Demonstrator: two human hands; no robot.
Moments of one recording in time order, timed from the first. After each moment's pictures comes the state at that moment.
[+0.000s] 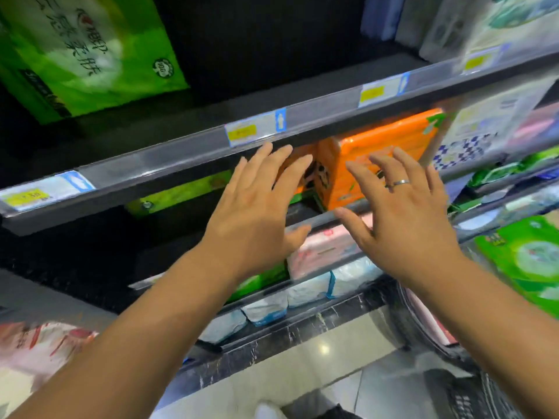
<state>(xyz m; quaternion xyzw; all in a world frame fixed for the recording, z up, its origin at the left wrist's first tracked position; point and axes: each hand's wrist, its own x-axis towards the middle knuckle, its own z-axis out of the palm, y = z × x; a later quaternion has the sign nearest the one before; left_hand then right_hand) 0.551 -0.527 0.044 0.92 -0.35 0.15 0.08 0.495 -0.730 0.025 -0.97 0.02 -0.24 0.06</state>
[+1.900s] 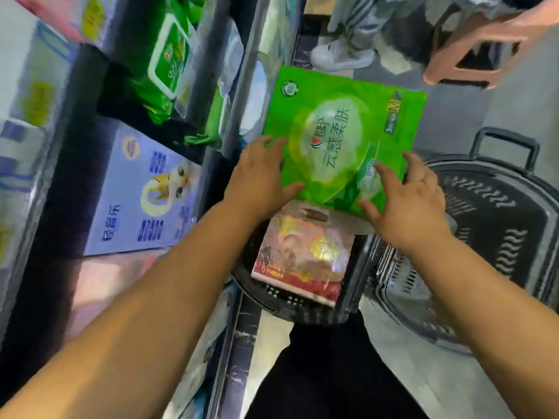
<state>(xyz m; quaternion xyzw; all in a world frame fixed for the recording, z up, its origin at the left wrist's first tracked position) 0.668 -1.284 -0.384 0.76 -0.60 -0.22 0.05 0.428 -1.321 -0.394 -0.80 0.58 0.03 0.16</state>
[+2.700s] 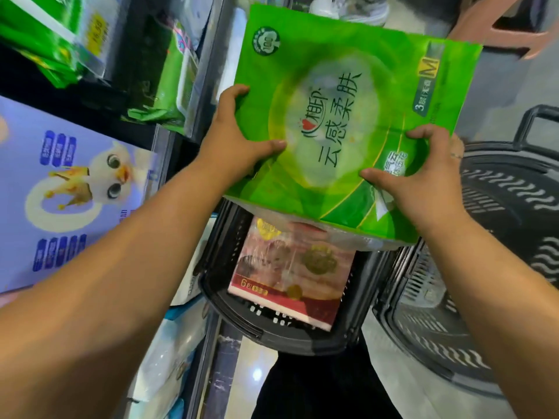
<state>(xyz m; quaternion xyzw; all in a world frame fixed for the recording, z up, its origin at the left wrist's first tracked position) 0.702 -1.343 -0.491 0.79 -0.43 -0.35 0.26 0.428 -1.387 -0.507 -0.64 0.65 -0.20 0.36</state>
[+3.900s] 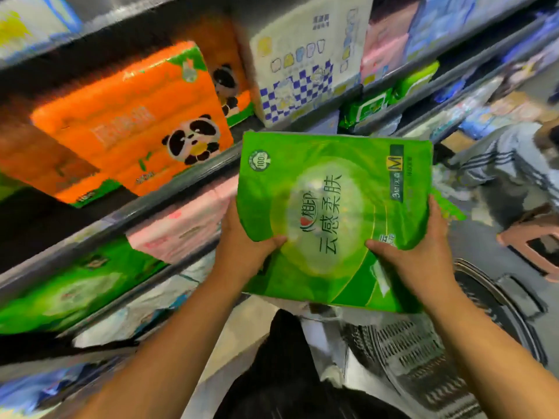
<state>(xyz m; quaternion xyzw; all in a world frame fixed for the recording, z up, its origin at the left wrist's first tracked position) 0.502 -0.882 -0.164 0.86 -0.07 -0.12 0.49 0.359 -1.119 -0.164 -0.82 0.34 -0.17 0.43</state>
